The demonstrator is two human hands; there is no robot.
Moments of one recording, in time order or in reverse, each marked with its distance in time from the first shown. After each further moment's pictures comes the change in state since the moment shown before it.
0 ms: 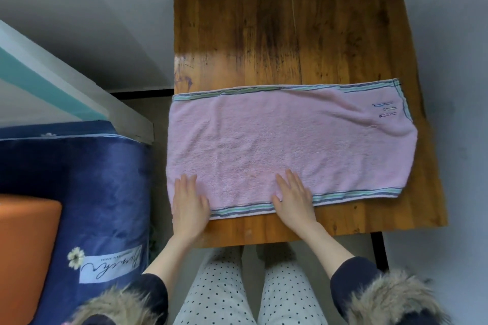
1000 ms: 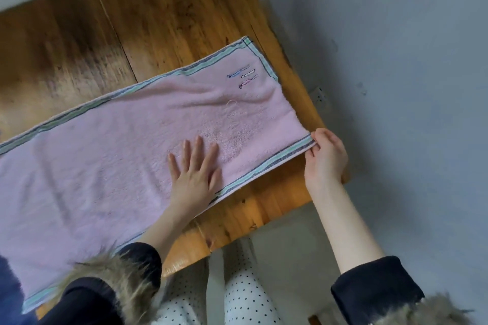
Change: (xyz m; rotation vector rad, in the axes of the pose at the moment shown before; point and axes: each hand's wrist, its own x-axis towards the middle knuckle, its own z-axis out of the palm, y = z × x) left_hand 0.020 0.228 0.192 0.569 -0.191 0.658; right_hand -0.004 0.273 -0.114 1.932 0.904 0.720
